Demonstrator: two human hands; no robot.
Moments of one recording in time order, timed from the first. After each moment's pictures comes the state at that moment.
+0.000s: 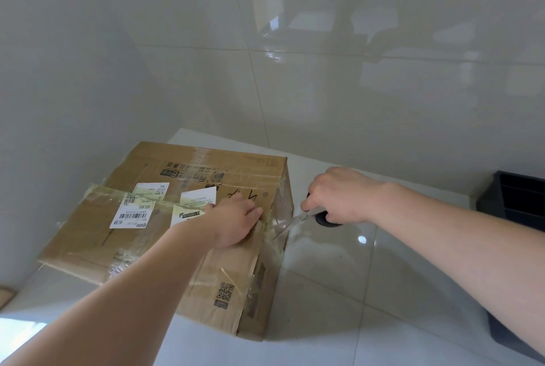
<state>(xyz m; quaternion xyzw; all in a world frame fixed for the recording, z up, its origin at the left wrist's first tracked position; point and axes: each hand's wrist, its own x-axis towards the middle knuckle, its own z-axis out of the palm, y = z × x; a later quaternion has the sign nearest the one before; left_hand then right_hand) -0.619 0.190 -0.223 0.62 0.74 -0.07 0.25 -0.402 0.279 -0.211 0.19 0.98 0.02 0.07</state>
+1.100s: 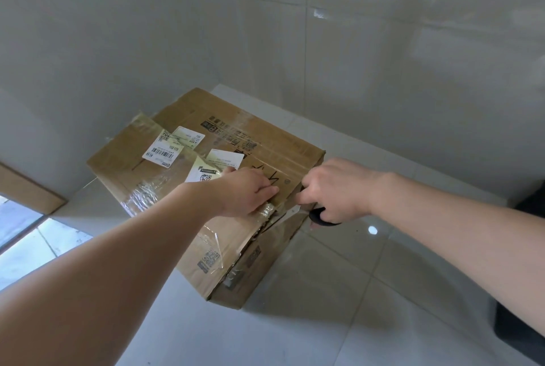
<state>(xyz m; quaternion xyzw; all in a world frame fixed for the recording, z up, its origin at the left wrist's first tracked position) -0.627 0.134 -0.213 0.68 0.70 -0.07 0.22 -0.440 0.228 -0.212 0.03 0.99 0.05 0.09</state>
